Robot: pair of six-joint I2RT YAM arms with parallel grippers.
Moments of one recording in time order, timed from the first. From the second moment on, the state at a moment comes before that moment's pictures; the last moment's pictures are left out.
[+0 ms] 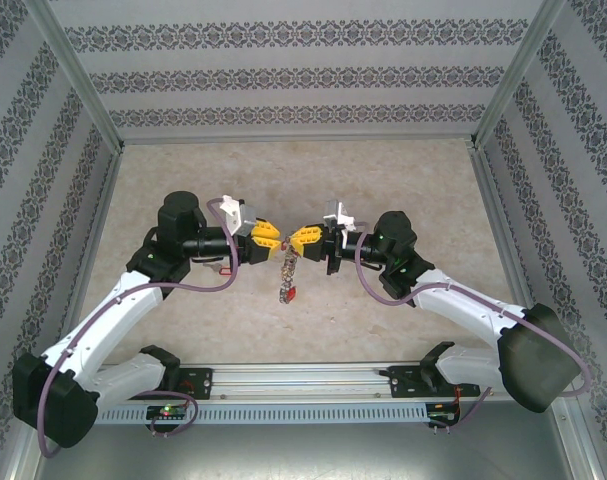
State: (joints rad) left arm -0.39 1.05 0.83 -0.08 0.95 0.19; right arm 0.62 1.22 0.65 0.64 -0.82 0.18
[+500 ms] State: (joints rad) left arm -0.39 1.12 0.86 -0.08 1.01 0.19; right arm 0.62 1.23 0.66 0.64 -0.83 0.18
